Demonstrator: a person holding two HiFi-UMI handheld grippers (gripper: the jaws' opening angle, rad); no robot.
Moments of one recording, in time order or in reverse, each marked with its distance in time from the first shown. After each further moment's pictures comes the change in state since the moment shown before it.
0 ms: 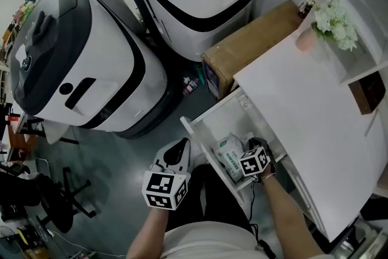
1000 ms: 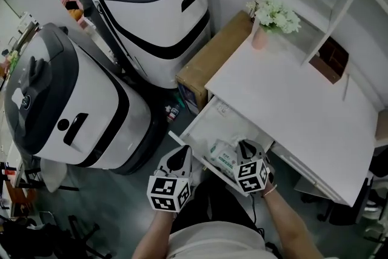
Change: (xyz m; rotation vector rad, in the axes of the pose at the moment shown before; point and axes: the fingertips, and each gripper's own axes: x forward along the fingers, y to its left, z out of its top) left arm -0.012 -0.043 0.016 0.110 -0.053 -0.225; right arm -0.151 0.003 0.045 0.172 -0.343 -0.176
